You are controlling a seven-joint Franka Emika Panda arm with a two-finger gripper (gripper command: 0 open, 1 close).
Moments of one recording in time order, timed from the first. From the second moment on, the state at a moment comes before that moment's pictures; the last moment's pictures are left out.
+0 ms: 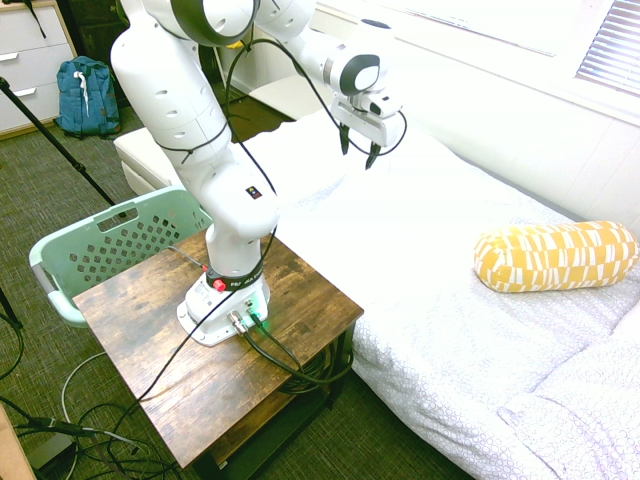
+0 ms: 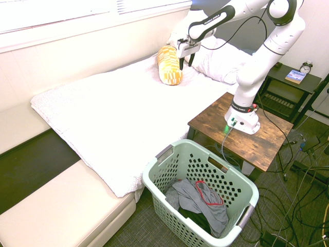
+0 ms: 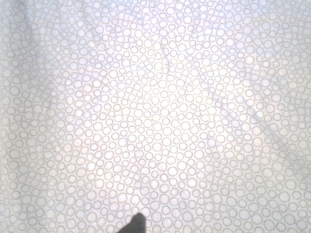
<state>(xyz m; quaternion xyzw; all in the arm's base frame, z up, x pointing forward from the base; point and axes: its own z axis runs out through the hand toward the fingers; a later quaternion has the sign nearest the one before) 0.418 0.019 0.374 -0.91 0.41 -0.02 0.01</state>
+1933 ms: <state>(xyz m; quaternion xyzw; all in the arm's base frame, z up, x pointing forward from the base) 0.719 0.053 -0.046 -0.96 0.26 -0.06 0.01</state>
